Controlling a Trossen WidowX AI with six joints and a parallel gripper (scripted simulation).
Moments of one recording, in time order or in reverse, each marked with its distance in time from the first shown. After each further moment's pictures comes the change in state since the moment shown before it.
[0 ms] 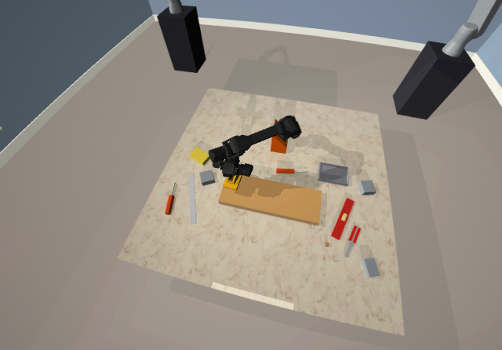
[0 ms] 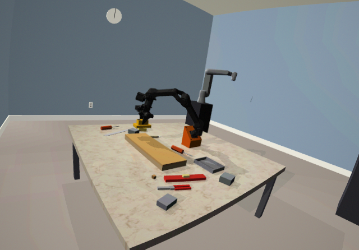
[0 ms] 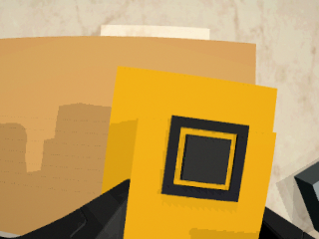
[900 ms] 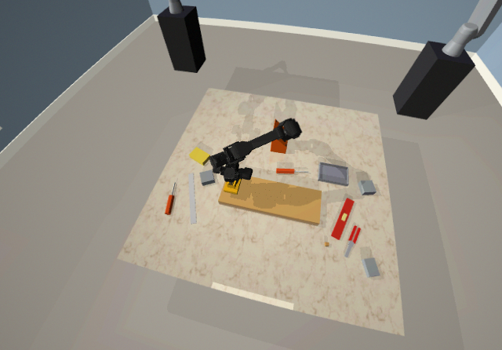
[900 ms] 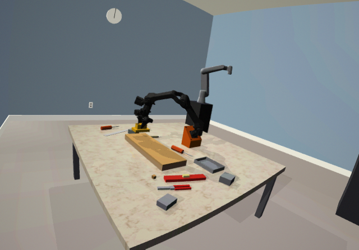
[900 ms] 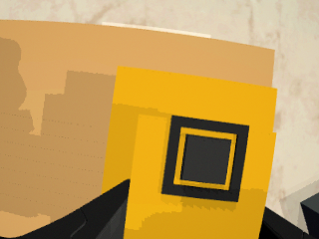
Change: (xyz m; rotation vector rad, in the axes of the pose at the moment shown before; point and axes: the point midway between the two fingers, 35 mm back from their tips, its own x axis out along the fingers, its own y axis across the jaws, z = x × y) arm 0.033 -0.001 -0.002 -0.086 -0.015 -0.002
